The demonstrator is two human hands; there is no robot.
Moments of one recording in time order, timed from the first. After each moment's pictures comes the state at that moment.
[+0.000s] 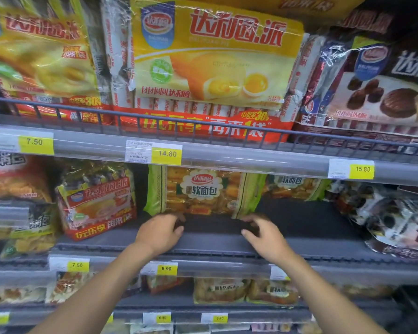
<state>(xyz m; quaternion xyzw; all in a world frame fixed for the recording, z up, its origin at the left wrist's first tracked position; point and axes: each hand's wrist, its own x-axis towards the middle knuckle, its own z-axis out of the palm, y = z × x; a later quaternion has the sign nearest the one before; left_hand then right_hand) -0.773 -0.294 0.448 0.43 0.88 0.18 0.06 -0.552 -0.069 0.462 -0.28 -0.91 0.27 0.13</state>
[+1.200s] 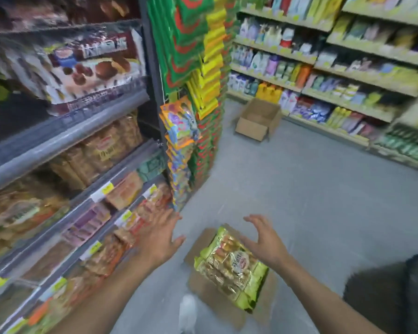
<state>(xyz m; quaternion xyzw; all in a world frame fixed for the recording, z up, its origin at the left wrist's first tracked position) -0.146 -0.135 0.255 0.79 0.58 0.08 0.18 0.177 -0.186 0.262 -0.69 -0.65 0.28 0.18</state>
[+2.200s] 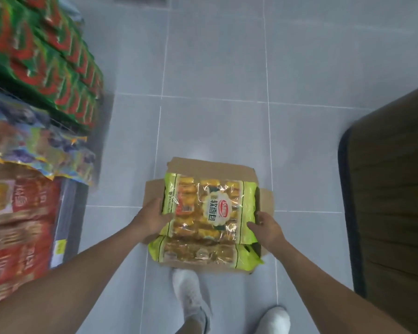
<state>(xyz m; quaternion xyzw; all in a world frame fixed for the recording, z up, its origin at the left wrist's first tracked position) 0.044 0.039 -0.237 0.71 0.49 -0.24 0.44 0.280 -0.195 -0.214 -0.86 -0.07 0.48 0.13</state>
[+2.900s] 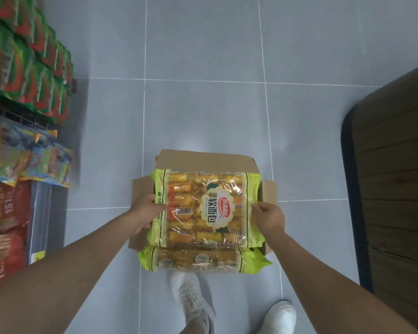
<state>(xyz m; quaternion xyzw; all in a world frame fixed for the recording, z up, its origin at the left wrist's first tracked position) 0.068 0.064 -0.317 0.53 0.60 -0.23 0.56 0.288 -0.175 -0.269 -0.90 0.05 0.37 0.24</state>
